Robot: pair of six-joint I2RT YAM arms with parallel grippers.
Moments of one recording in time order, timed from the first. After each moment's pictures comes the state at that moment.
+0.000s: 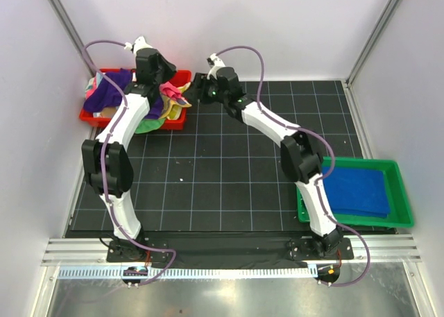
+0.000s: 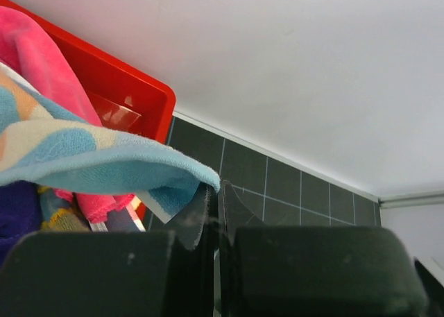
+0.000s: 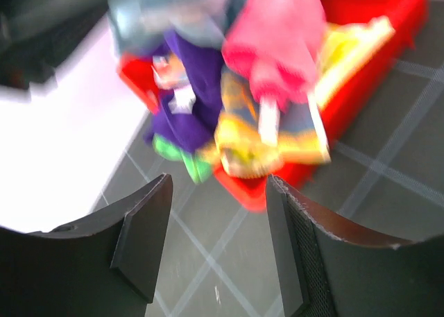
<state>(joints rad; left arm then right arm) -0.18 1.90 1.74 -0.10 -0.09 -0.68 0.61 2.23 1.95 0.03 -0.28 0.57</state>
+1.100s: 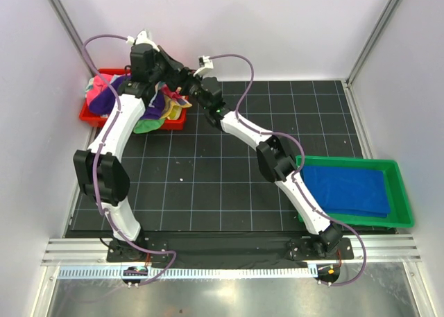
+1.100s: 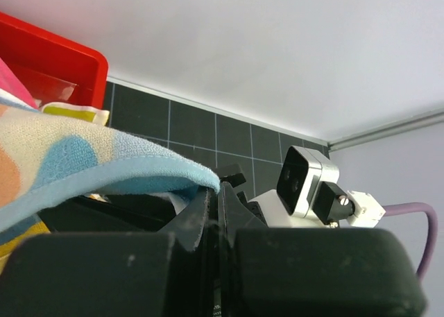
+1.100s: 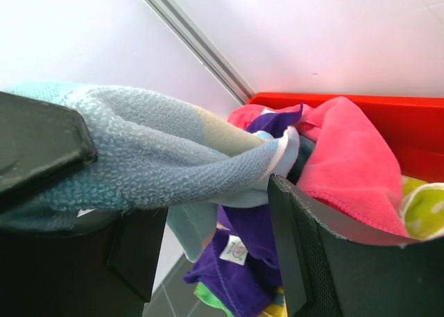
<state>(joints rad) -0.20 1.80 1.76 -0.22 0.10 -0.69 0.70 2.62 2.36 0.49 -0.06 0.72</state>
